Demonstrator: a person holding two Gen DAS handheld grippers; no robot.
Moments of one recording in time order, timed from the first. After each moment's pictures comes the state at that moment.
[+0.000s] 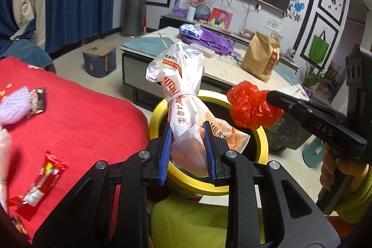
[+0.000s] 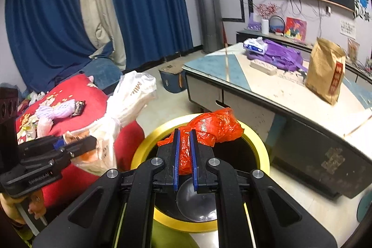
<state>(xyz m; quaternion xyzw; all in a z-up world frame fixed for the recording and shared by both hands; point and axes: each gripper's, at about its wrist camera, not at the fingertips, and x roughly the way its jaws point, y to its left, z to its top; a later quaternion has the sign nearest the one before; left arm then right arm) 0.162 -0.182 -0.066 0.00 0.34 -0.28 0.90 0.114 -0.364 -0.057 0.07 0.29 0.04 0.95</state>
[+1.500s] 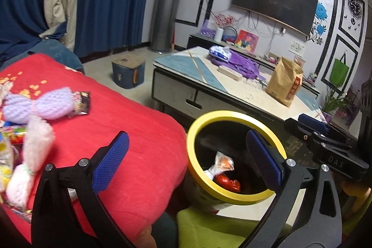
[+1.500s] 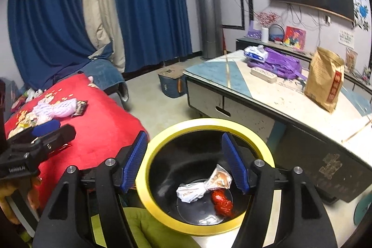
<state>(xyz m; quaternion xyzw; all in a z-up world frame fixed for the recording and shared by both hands) 0.149 -0.130 -0.040 -0.04 0.28 -0.19 0.94 0.110 -0.336 -0.051 0.04 0.27 0.04 0.96</state>
